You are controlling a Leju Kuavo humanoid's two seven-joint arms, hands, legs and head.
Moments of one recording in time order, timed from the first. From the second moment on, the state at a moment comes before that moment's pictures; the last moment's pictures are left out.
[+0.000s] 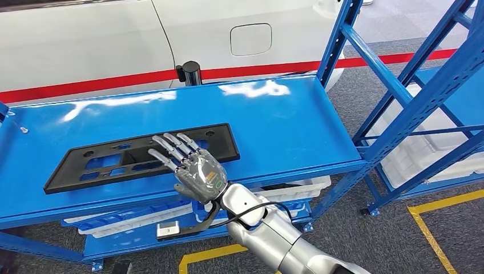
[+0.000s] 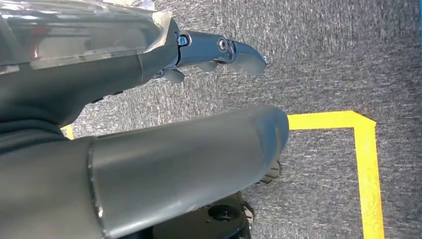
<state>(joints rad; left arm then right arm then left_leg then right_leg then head) -0.09 -0.03 0.00 -0.18 -0.10 0.22 -0.10 -0.52 0.17 0.82 -0.66 1.18 -0.56 -0.29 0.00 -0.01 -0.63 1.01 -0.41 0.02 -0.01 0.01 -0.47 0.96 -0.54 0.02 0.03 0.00</state>
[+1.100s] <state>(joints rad) -0.11 -0.05 0.00 -0.18 -0.12 0.24 -0.07 -0.63 0.28 0.89 -0.41 1.06 -0.55 -0.15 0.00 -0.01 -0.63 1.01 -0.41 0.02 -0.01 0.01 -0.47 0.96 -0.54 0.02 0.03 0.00</state>
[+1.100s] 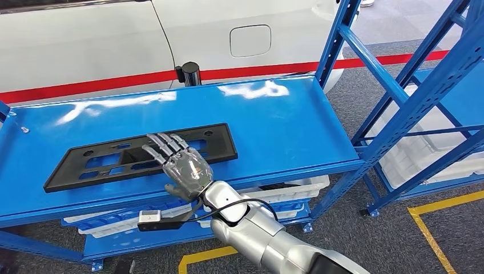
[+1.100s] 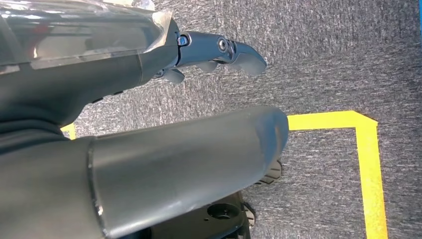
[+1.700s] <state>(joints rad) -0.11 -0.05 0.00 -0.18 -0.13 0.25 -0.06 -0.65 0.28 0.87 -0.37 1.09 -0.58 -0.09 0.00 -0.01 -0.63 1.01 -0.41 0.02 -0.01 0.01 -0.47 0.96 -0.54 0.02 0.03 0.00</state>
